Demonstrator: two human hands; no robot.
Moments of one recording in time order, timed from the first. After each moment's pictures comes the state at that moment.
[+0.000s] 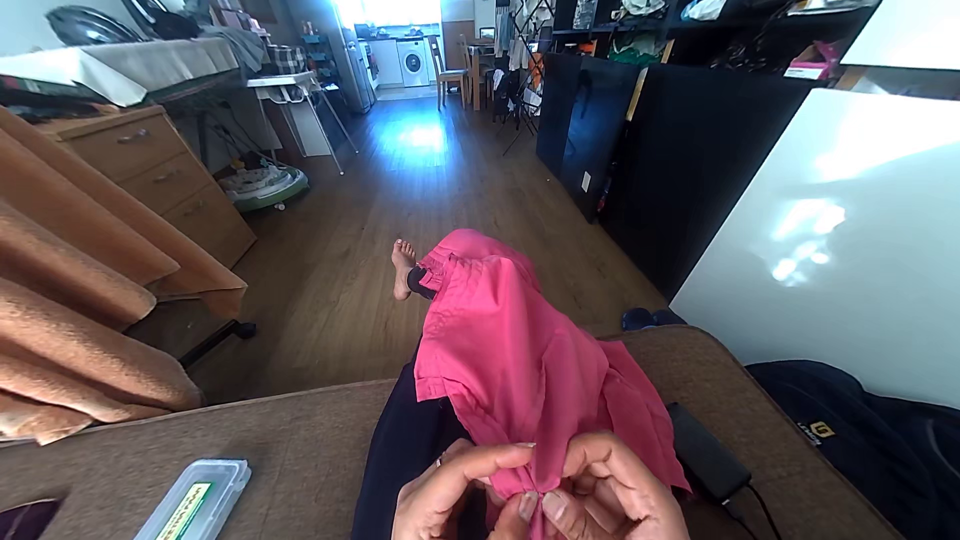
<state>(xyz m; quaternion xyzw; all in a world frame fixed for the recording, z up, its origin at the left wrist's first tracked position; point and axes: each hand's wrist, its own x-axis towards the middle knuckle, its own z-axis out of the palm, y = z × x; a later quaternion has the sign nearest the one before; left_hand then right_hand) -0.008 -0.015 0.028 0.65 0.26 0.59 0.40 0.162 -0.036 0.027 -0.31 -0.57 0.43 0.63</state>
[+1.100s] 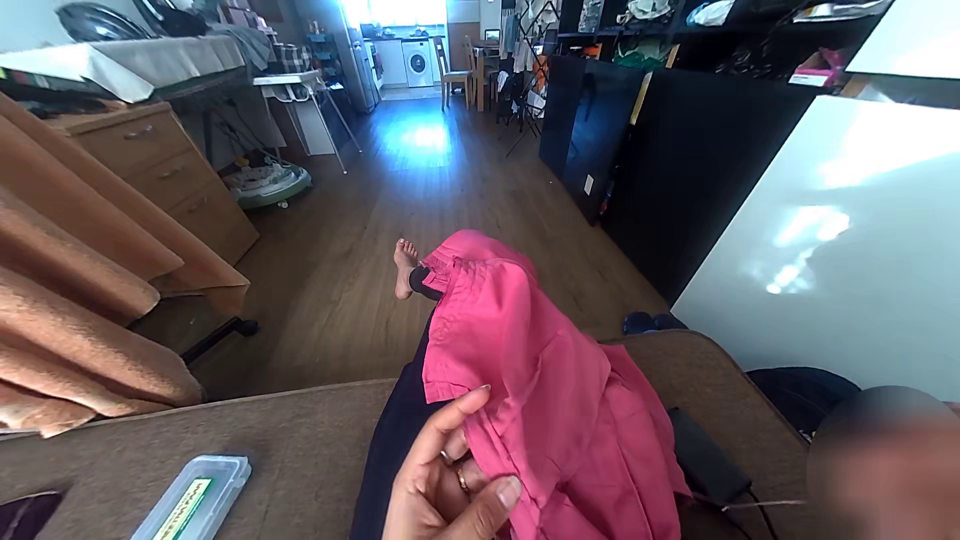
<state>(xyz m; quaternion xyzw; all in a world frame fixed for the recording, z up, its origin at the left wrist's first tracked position) -0.012 -0.013 0.035 0.50 0.21 0.60 0.59 0.293 -0.047 0.087 -0.41 -0.61 0.22 0.64</state>
